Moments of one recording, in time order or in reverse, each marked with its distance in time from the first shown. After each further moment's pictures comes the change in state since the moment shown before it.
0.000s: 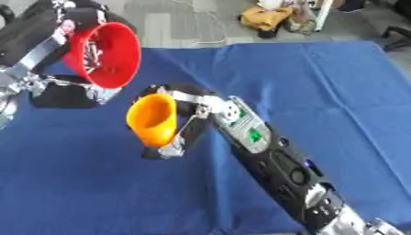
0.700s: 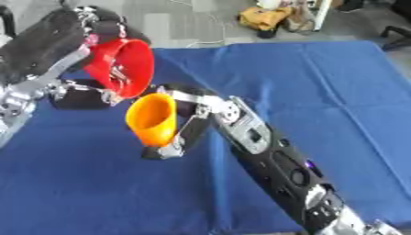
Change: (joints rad) left arm -0.007 -0.035 -0.012 0.081 -0.140 -0.049 0.025; right arm 0.000 0.006 0.000 -0.012 -0.008 0.004 0.004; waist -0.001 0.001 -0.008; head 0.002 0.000
